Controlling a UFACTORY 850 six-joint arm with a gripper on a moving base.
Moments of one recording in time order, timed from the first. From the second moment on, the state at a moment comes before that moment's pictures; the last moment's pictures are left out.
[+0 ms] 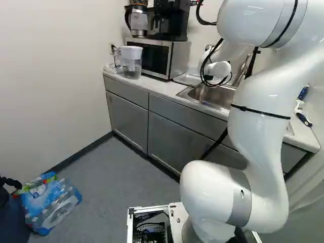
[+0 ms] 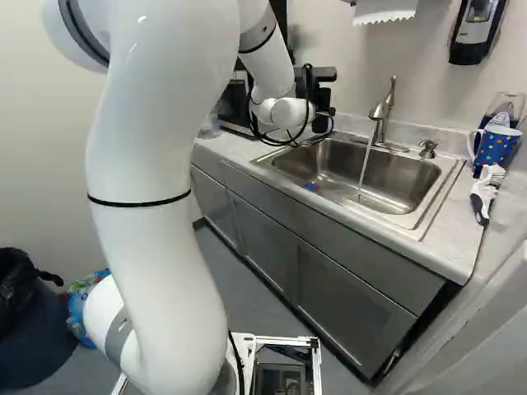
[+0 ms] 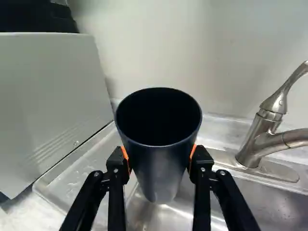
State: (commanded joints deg) arm -22.8 -19.4 -66.0 0.2 33.0 0.0
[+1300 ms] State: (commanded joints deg) arm -31.3 -14.8 -52.7 0.2 33.0 0.0
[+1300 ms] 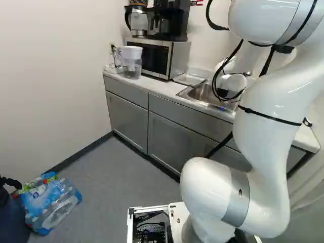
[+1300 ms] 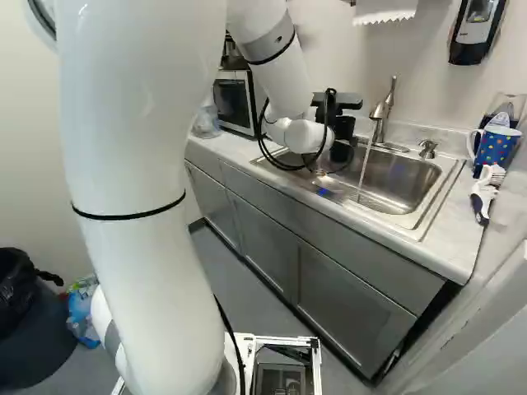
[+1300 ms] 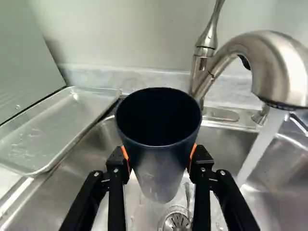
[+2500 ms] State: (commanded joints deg) arm -38.0 -10.9 -46.1 0.2 33.6 0.0
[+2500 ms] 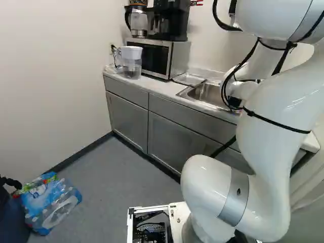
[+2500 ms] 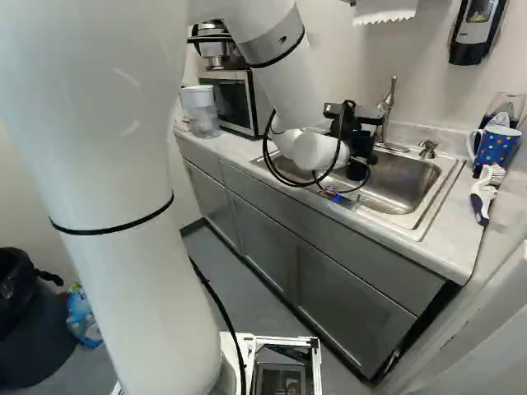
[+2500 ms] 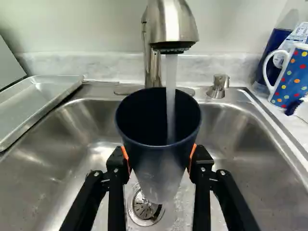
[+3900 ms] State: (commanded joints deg) arm -38.6 -12.0 -47.4 0.2 33.6 0.0
